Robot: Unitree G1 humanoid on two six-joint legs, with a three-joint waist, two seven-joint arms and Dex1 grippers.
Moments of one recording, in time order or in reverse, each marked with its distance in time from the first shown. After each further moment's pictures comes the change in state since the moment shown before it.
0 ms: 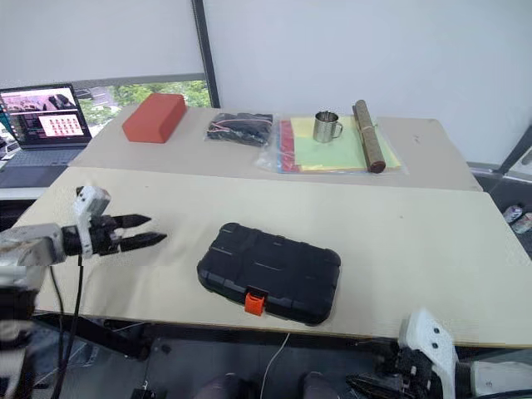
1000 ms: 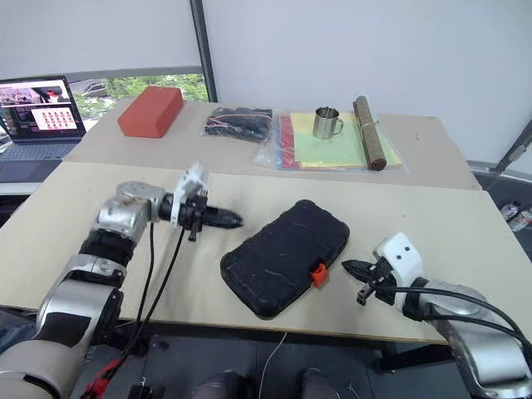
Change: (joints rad) left arm -0.321 -0.292 -0.140 0.146 0.064 0.034 -0.455; right arm -0.602 0.160 0.202 0.228 -0.067 0.162 -0.276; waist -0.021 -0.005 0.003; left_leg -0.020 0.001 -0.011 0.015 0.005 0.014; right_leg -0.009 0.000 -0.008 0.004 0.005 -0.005
